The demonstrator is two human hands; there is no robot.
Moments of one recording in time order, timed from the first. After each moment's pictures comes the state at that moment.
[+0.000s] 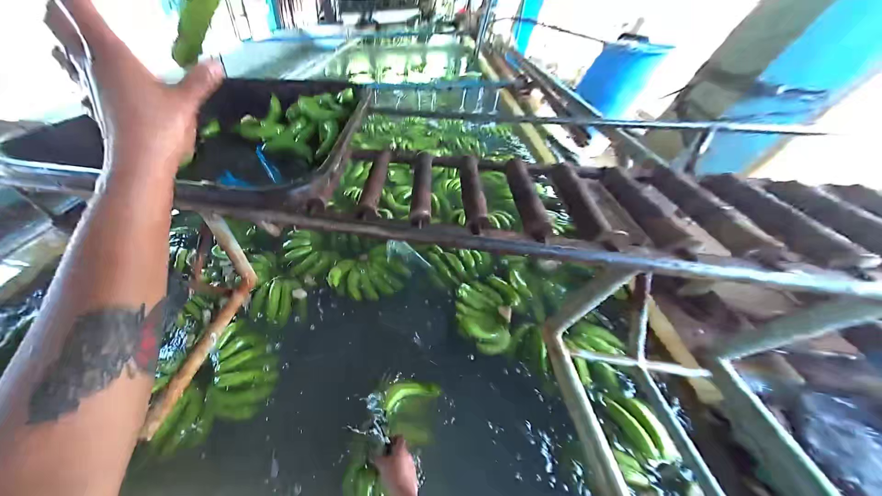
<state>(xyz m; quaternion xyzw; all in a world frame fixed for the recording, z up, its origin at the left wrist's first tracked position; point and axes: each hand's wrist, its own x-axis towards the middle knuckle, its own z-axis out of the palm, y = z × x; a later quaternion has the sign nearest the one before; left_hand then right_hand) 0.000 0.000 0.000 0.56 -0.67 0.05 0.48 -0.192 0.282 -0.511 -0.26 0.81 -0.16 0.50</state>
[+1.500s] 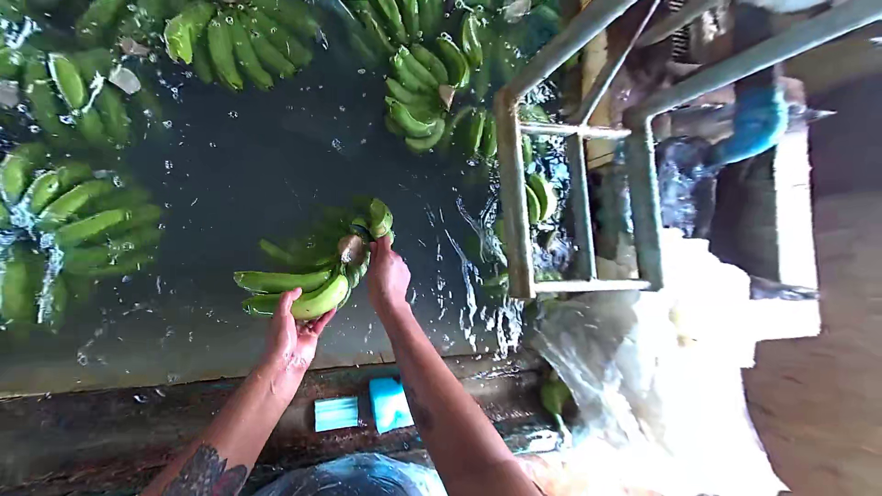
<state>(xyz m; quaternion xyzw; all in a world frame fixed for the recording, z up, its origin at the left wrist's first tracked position) -0.117 0.299 -0.396 0.65 0.05 -0.70 0.29 -0.269 0.315 -0.442 -0.33 0.89 -0.12 0.29</state>
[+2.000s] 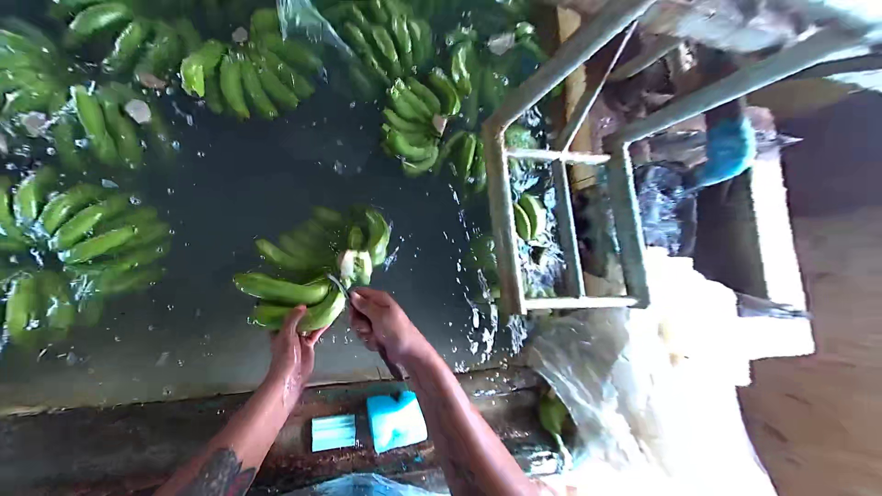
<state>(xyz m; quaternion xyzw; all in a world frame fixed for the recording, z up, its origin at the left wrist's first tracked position) -0.116 0.310 -0.437 0.61 -0.07 -0.70 0.37 -0.276 0.337 -0.379 -0.16 0.62 -0.38 0.66</state>
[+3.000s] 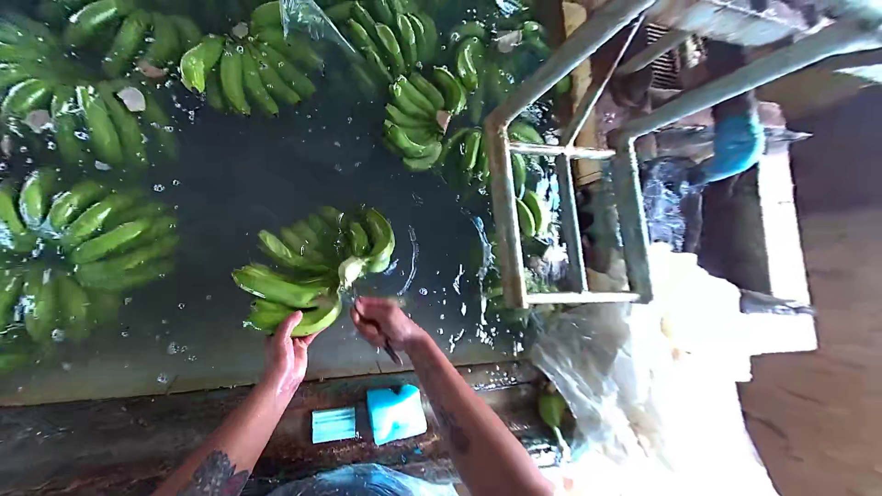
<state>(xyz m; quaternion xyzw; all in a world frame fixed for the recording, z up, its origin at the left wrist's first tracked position) -0.093 0.329 -0.450 0.61 -0.08 -0.69 0.38 -0.289 0.380 -0.467 -0.19 0.53 -0.36 0.74</state>
